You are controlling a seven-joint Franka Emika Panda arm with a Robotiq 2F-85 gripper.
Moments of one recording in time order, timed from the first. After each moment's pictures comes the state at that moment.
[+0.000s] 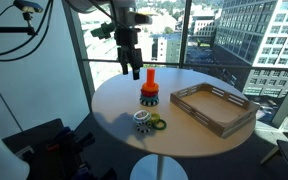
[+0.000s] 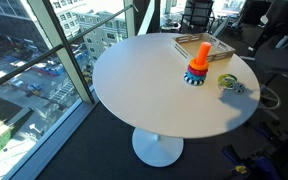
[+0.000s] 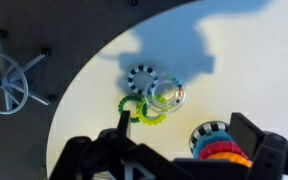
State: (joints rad) arm -0.07 -0.22 0.01 -2.42 -0.15 2.15 0.18
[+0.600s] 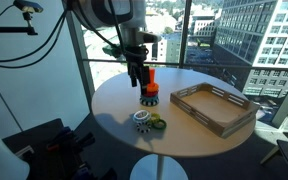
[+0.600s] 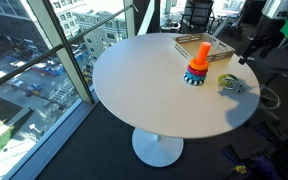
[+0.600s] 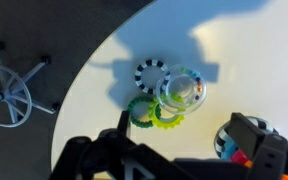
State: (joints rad) arm -0.09 -0.10 -0.02 -2.43 -0.17 2.31 0.25
